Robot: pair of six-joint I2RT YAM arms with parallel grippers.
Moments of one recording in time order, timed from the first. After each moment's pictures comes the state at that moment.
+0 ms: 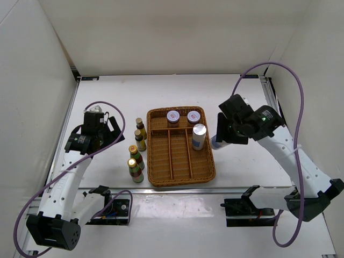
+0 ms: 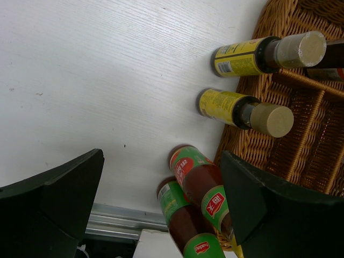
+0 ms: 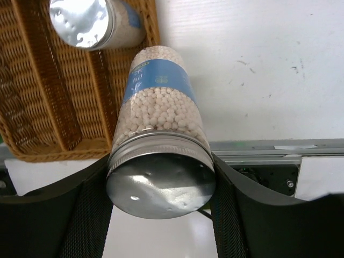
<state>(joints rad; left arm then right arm) -0.16 0.94 0.96 -0.89 -0.12 -0.52 0.69 1.22 1.52 -1.42 0.27 0.67</state>
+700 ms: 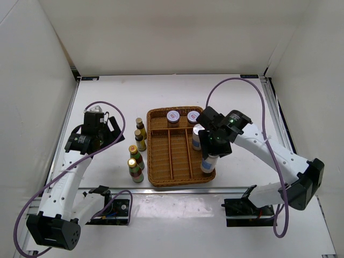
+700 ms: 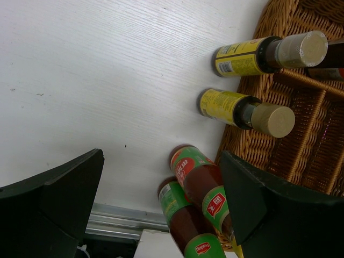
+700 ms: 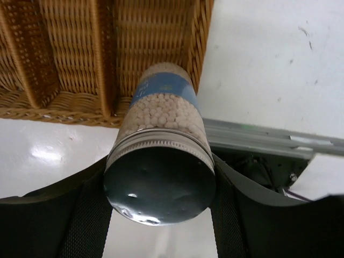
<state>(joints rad) -0.16 0.95 0.96 -0.89 -0.12 -0.51 0.83 1.35 1.35 -1.36 0.11 0.62</state>
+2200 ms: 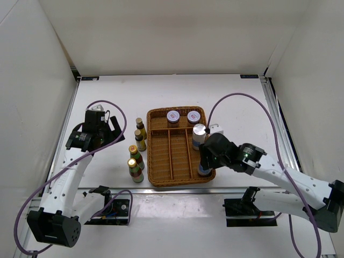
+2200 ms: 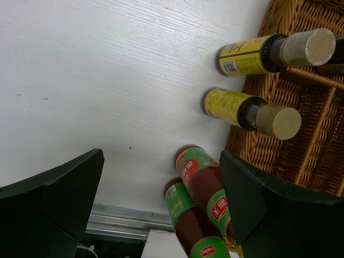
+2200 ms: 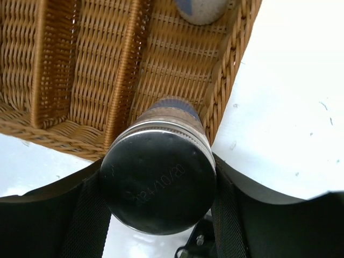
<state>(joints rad) -0.16 0.98 0.97 -0.89 -0.12 -0.47 0.97 1.02 0.92 -0.90 0.26 0.57</state>
